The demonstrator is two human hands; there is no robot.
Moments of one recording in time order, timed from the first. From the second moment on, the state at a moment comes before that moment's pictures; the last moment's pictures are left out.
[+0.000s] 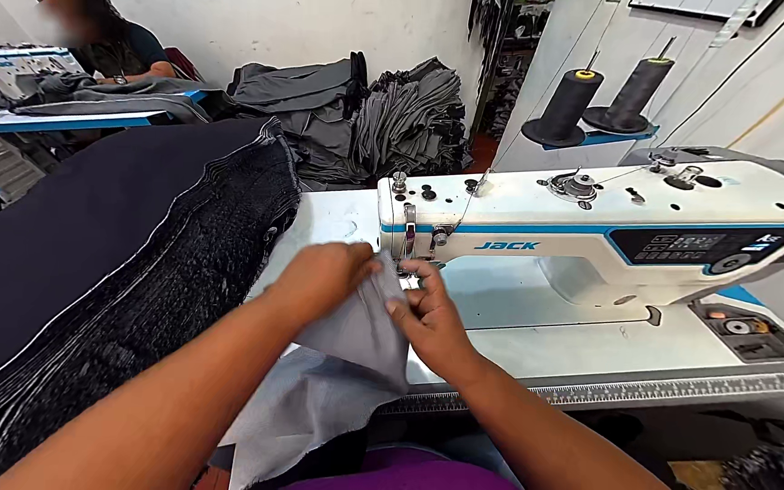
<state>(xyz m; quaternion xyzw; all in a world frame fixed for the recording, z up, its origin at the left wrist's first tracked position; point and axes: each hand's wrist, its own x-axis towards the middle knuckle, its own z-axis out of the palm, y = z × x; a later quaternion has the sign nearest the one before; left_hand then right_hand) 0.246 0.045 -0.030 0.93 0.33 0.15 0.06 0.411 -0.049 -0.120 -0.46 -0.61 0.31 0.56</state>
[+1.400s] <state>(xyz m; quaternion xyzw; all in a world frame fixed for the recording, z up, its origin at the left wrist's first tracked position) 0.303 0.133 -0.174 0.88 0.42 0.14 0.13 0.439 -0.017 -0.179 -0.65 -0.71 0.25 0.08</state>
